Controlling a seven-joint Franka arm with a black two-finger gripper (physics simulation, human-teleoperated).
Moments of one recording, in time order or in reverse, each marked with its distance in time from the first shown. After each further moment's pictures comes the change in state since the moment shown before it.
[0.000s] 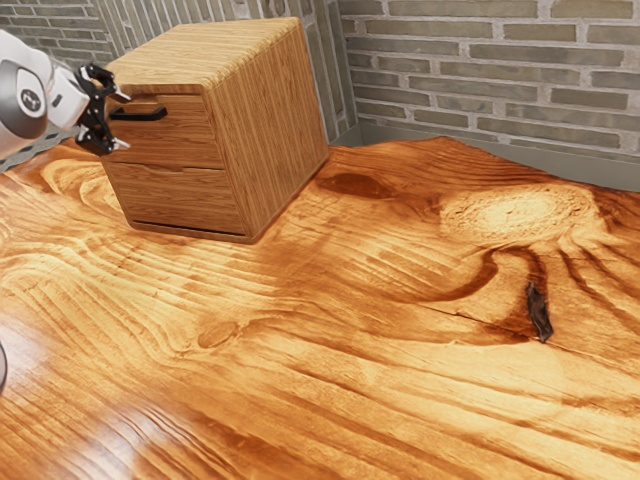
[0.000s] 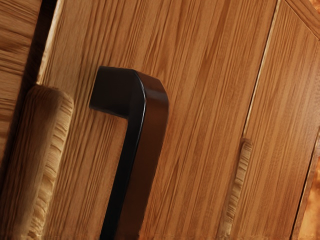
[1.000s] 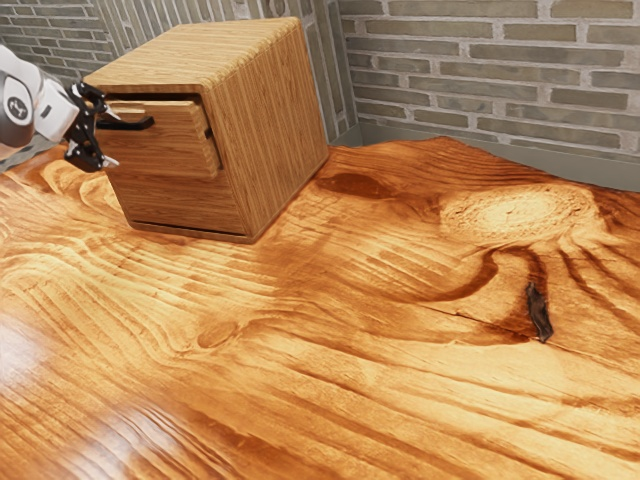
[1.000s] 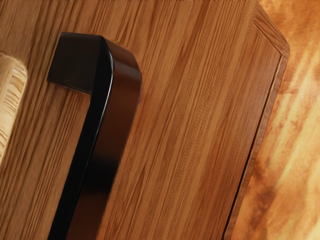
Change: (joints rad) arm 0.070 -0.173 -0.027 -0.277 -0.009 0.031 -0.029
